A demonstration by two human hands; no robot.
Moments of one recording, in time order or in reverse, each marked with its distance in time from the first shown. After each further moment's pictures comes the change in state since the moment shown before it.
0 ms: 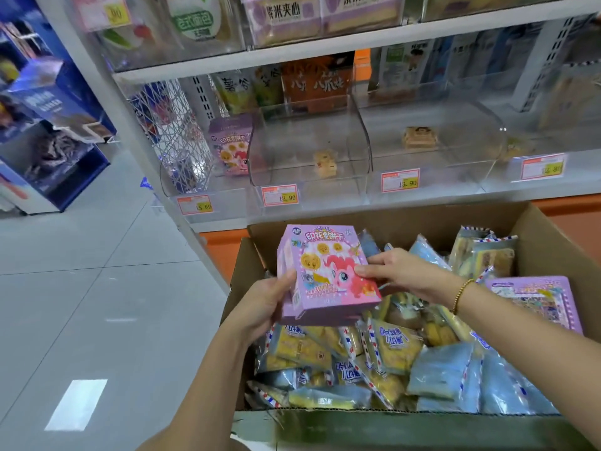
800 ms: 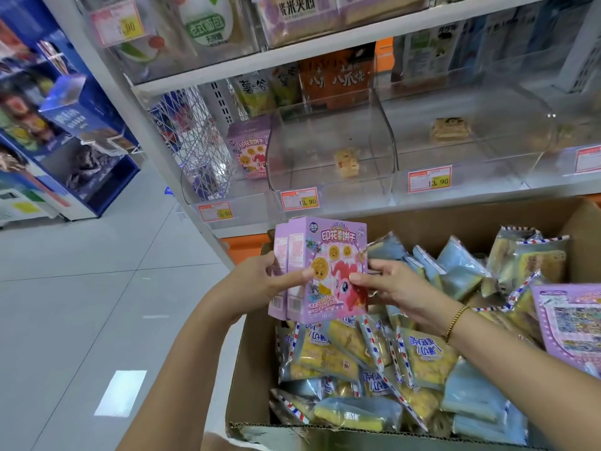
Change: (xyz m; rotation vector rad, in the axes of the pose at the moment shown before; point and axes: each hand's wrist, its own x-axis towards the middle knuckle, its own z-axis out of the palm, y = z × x) left_hand -0.023 0.075 -0.018 0.757 0.087 0.070; right_hand 0.021 0.001 0.044 0.297 0.022 -0.104
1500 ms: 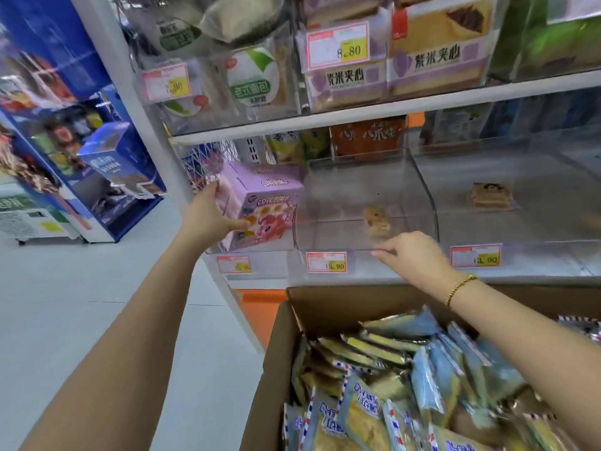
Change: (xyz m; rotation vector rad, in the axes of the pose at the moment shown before) left_hand 0.121 0.022 -0.171 0.287 0.711 0.058; right_hand 0.109 -0.119 -0.022 -1.405 0.372 -0.337
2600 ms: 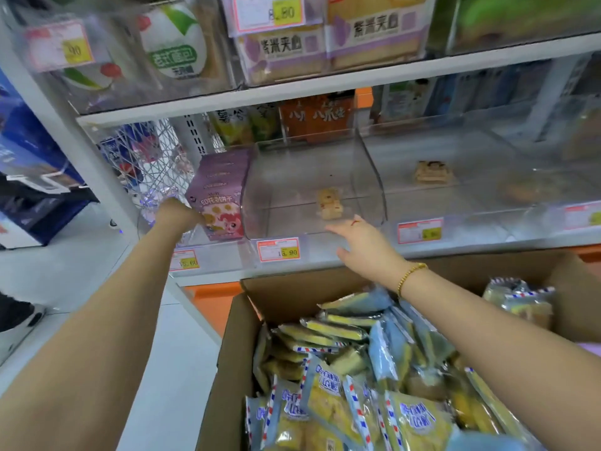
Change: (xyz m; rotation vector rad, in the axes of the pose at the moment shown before) left_hand 0.047 -0.006 0.067 0.131 -0.142 -0.303; right_hand 0.000 0.014 0.029 0.113 -0.027 -0.045
